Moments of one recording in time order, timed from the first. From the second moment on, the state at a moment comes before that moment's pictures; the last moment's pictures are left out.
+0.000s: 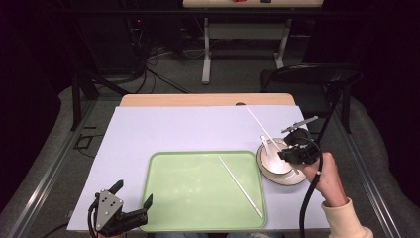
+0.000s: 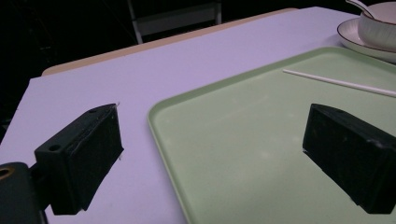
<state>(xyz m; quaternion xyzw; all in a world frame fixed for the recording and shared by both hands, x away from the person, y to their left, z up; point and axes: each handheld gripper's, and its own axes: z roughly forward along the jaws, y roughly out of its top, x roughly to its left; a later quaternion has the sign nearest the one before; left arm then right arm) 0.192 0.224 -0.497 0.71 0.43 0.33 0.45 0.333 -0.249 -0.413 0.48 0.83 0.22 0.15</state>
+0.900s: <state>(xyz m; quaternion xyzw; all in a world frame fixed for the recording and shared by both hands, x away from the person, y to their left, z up) 0.193 0.223 -0.497 0.71 0.42 0.33 0.45 0.311 -0.178 -0.513 0.47 0.87 0.17 0.05</state>
